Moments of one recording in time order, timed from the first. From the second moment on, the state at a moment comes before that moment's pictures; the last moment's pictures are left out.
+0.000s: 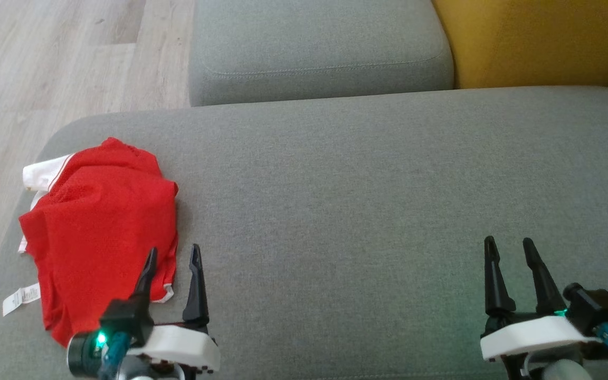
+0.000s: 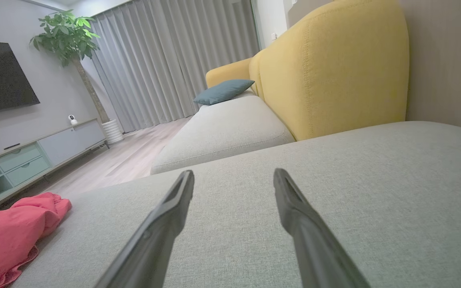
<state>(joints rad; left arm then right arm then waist) 0.08 0.06 -0.26 0.10 -0.18 0.18 -0.24 0.04 -0.04 0.03 0.26 0.27 0.12 -0.24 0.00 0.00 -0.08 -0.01</state>
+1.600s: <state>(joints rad) 0.11 0.06 -0.09 0.10 -0.10 0.12 -0.25 0.06 -0.04 0.18 0.27 0.34 0.12 -0.25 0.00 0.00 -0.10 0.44</state>
